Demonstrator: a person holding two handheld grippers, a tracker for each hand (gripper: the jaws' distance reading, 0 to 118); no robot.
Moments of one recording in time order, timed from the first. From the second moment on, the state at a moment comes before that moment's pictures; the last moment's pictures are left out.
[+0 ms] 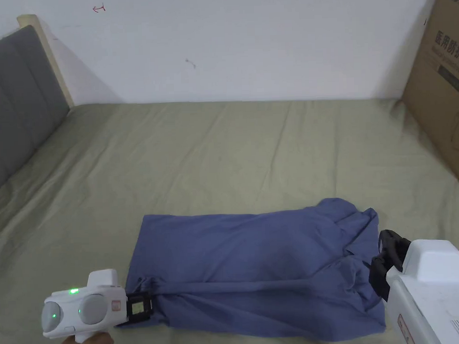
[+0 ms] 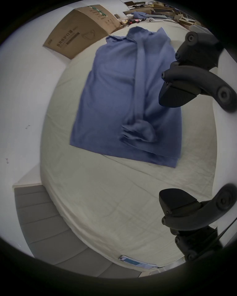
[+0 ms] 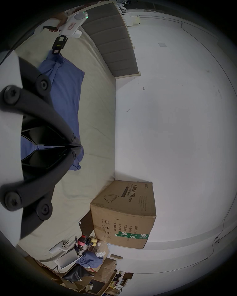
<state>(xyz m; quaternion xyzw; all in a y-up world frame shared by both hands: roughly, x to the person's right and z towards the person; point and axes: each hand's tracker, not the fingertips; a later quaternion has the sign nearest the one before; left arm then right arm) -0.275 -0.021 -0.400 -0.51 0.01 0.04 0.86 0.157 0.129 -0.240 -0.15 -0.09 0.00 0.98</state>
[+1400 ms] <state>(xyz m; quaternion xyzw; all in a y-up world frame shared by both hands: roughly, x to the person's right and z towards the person) -0.304 0.005 -0.347 -0.46 -0.05 0.12 0.88 0.221 0.020 -0.248 -0.39 -0.09 -0.07 0.91</state>
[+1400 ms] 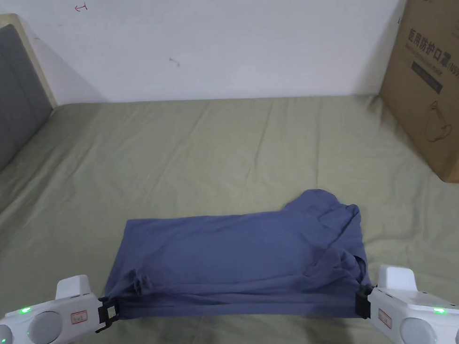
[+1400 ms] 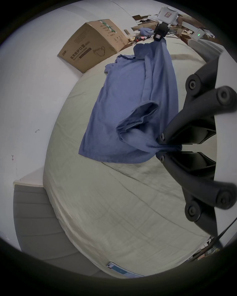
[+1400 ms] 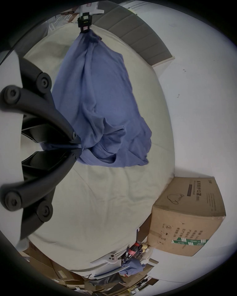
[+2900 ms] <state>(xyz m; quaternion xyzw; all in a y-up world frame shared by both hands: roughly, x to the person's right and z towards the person) -0.207 0.184 -0.240 -0.06 -0.05 0.03 1.00 0.144 0.196 -0.158 -0.06 -0.10 0.03 0.99</state>
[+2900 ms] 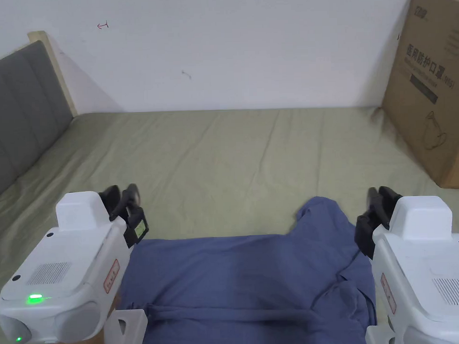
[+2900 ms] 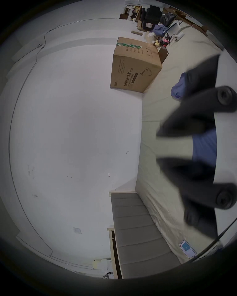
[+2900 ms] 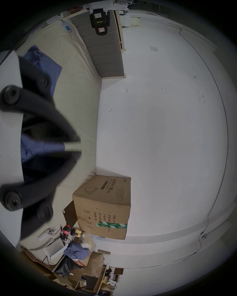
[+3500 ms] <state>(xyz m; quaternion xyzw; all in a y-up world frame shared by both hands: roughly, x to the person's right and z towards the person) -0.226 0.117 -0.423 -0.29 -0.08 0.03 0.95 0.153 0.174 -0.240 -0.09 -0.09 0.03 0.99</state>
